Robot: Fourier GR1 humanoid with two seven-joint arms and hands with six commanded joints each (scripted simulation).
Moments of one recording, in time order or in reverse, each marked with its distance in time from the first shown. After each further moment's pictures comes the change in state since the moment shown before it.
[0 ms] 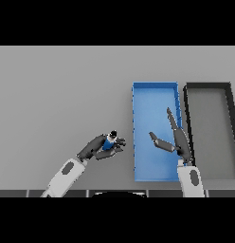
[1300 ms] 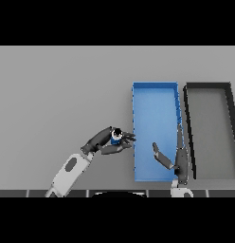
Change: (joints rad) left arm -0.061 -0.091 0.068 -0.179 -0.031 -0.092 0.082; right arm 0.307 0.163 0.072 -0.244 0.163 -0.237 -0.039
